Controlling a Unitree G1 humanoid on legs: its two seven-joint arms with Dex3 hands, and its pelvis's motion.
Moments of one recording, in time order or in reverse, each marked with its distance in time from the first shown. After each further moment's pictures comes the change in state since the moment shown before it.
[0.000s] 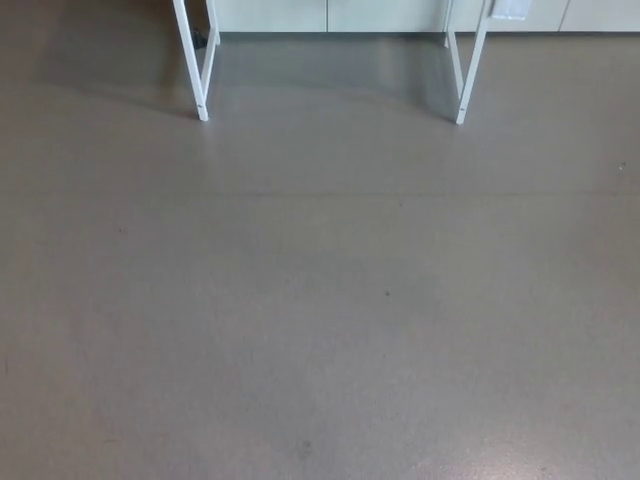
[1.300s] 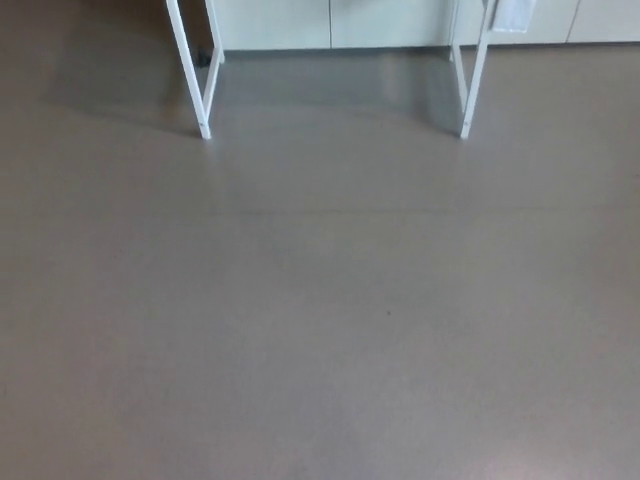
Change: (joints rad) left_arm 0.001 0.002 0.003 0.017 -0.016 -0.041 -0.059; right_arm 0.037 -0.050 0.039 -0.072 0.020 0.098 0.106
